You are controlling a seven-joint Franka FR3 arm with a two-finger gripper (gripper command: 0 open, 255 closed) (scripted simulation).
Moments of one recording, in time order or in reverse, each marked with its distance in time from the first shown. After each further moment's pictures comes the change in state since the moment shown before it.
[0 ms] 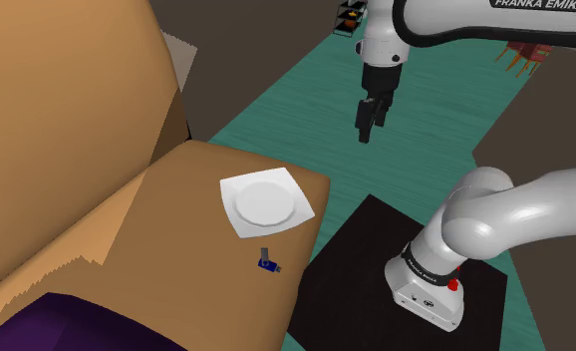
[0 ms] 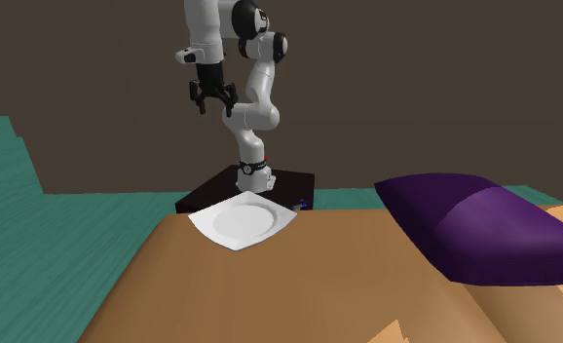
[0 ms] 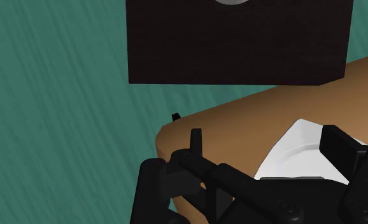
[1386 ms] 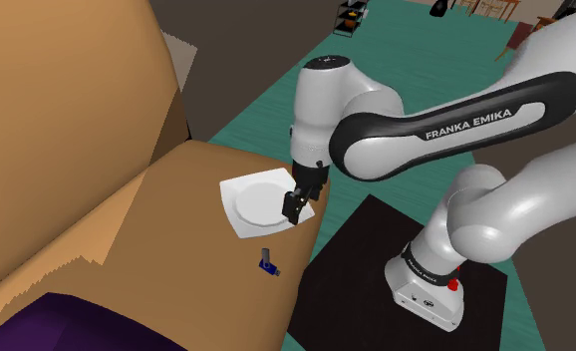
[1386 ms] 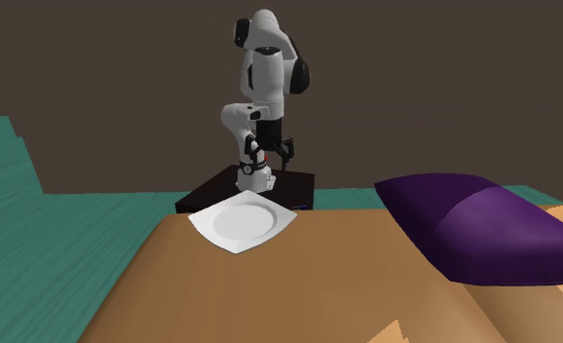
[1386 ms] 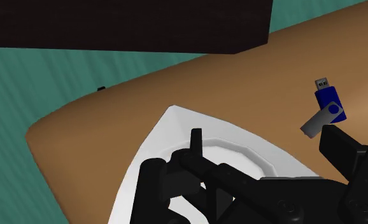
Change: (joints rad) arm 0.170 0.233 0.347 -0.222 0.262 0.598 0.321
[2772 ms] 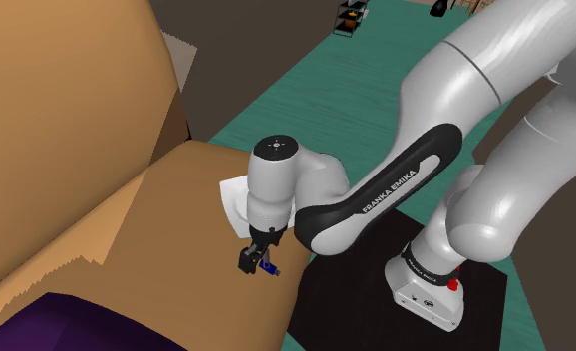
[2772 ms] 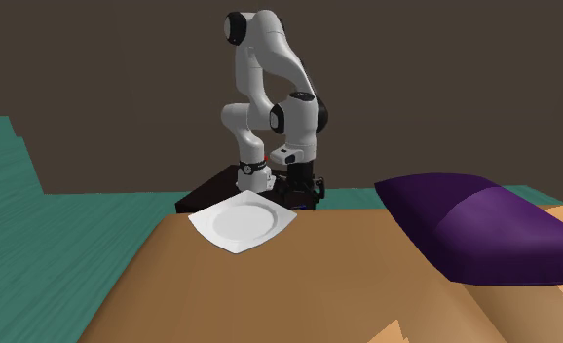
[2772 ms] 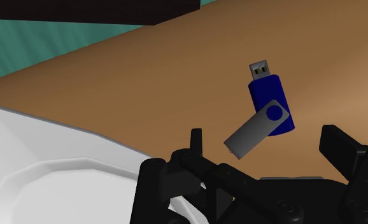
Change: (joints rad) arm -0.032 0.471 0.225 0.072 -0.182 0.457 0.312
